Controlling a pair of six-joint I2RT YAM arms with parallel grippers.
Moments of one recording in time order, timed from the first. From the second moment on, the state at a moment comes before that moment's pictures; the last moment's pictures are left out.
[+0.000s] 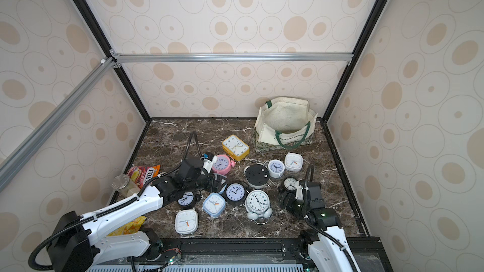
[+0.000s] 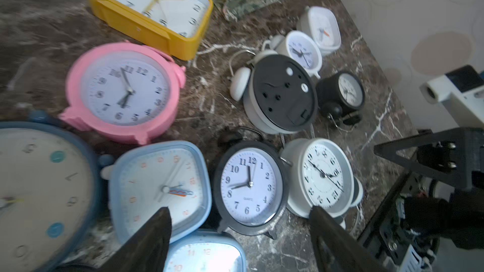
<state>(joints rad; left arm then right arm) -0.78 1.21 0.76 -0.27 0.12 -0.44 0.13 0.54 0.38 -0.82 -0.42 0.69</state>
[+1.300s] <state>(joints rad) -0.73 1.35 0.83 -0.26 0.23 -0.51 0.47 1.45 0.74 -0.05 -0.51 0.76</state>
